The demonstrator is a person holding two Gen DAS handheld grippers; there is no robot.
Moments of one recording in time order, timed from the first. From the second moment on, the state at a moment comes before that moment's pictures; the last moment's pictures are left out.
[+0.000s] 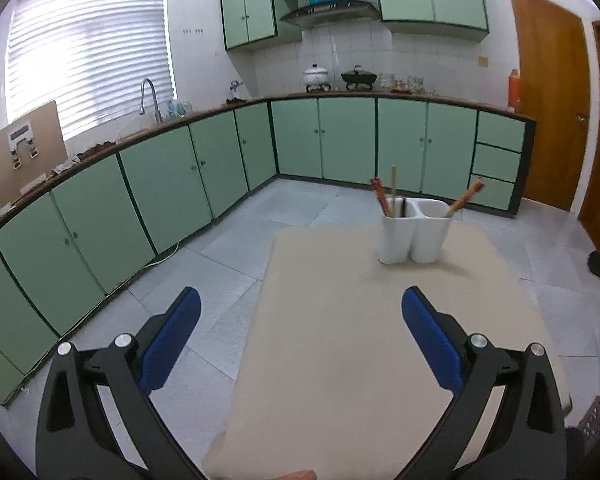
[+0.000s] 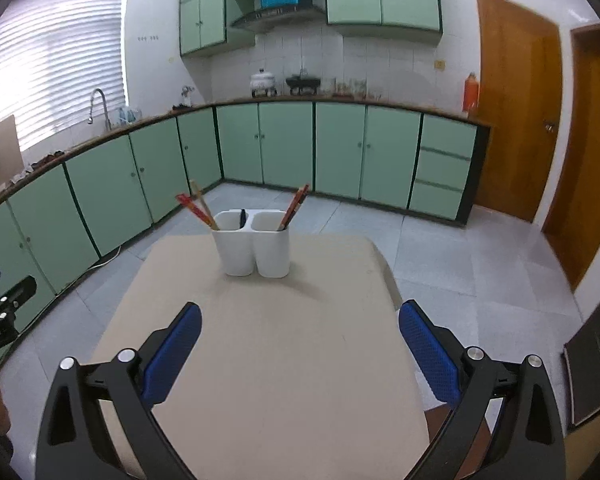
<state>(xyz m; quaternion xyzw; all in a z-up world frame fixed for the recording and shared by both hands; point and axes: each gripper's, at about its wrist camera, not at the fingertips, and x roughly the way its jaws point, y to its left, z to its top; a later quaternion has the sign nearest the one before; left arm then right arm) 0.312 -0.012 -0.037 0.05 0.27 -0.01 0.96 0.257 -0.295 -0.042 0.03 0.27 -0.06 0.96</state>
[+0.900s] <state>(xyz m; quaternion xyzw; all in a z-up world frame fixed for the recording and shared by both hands) 0.049 0.002 -0.031 0.01 0.26 0.03 0.96 0.042 -0.243 -0.028 0.00 0.20 -0.07 0.98</state>
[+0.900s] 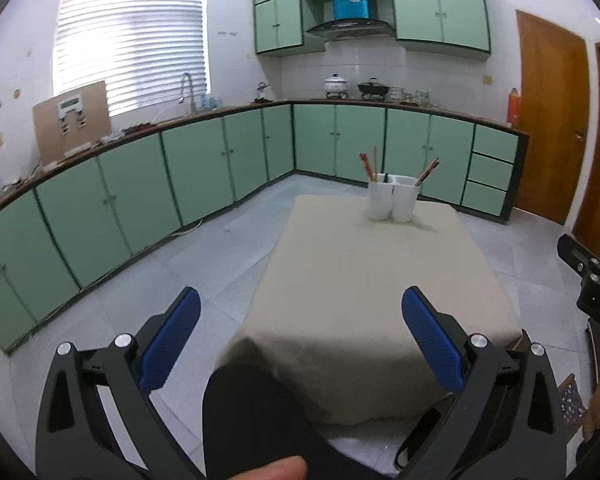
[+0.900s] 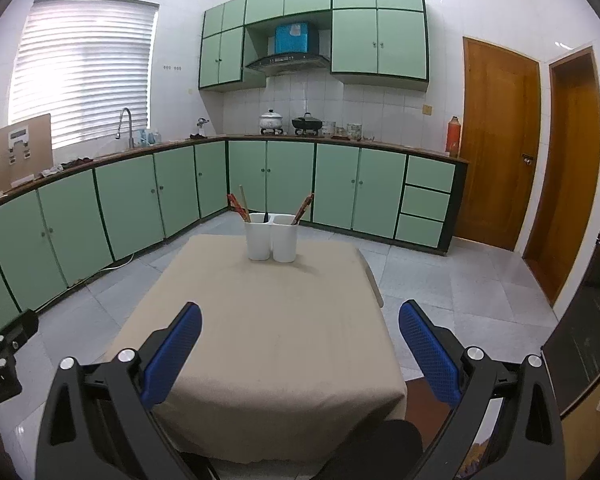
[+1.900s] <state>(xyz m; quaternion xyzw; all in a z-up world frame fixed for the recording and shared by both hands) -0.007 0.029 -0.003 -0.03 0.22 0.05 0.97 -0.014 -0.241 -0.018 0.01 0.17 -0.07 0.98</state>
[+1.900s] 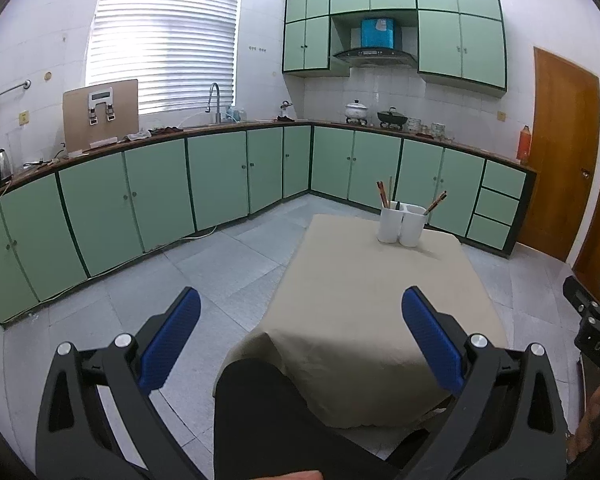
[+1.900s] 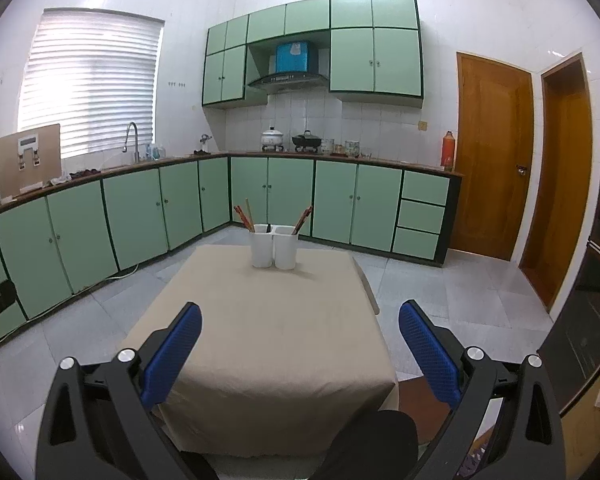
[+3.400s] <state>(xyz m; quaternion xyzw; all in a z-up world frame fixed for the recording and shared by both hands) -0.024 0.031 0.001 -0.03 0.20 0.05 0.98 -0.031 -0.245 -0.015 0.02 0.15 -0.08 0.98</state>
